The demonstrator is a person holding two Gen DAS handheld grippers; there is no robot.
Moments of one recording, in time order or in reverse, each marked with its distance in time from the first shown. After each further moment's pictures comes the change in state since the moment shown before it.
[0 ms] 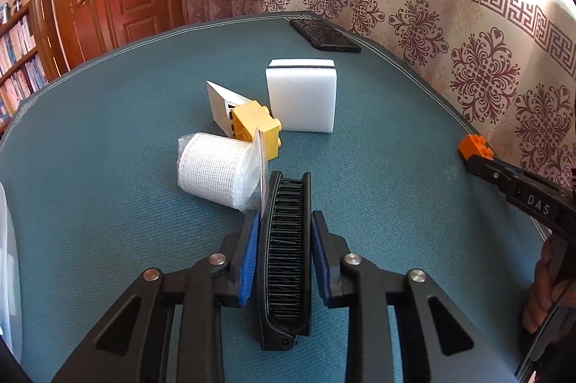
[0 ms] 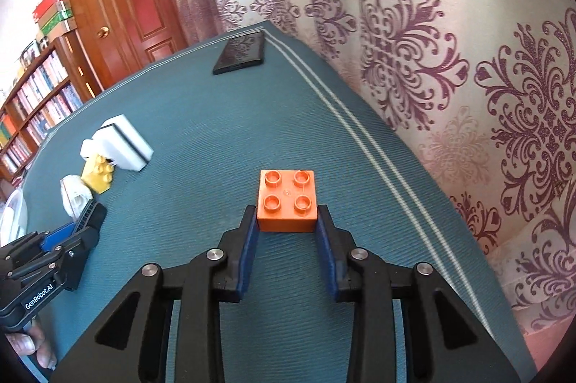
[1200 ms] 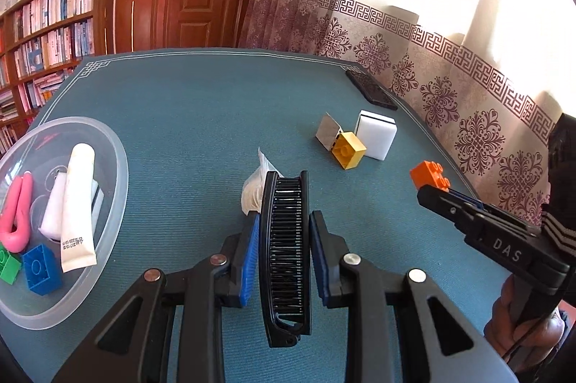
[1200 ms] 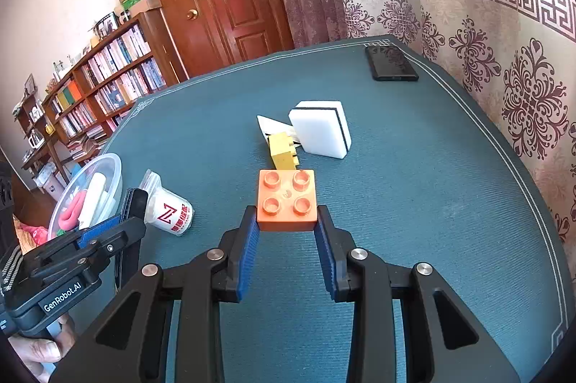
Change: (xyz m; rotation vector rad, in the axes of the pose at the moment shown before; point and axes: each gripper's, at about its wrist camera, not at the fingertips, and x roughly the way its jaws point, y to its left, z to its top) left arm -0.097 0.094 -0.042 -0.213 -0.132 -0.003; right arm -0.043 0.148 -0.018 -0.151 -0.011 0.245
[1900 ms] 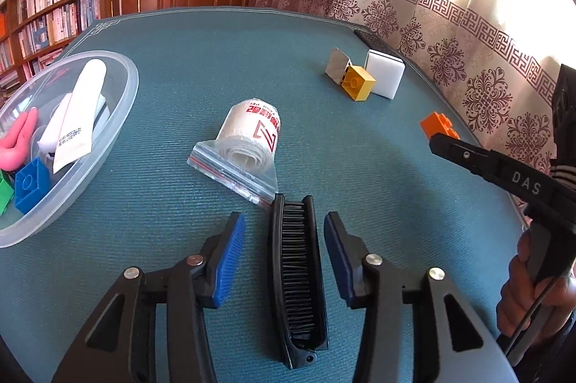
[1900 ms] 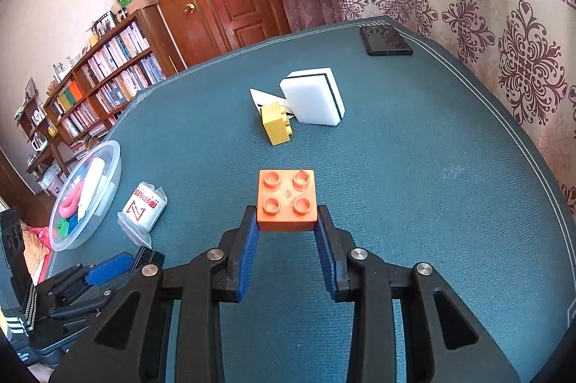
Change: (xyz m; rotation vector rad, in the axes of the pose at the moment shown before) left arm 0.001 0.002 -0.055 -0.008 0.103 0.035; right arm 0.000 -0.014 -0.025 0.039 0.032 0.021
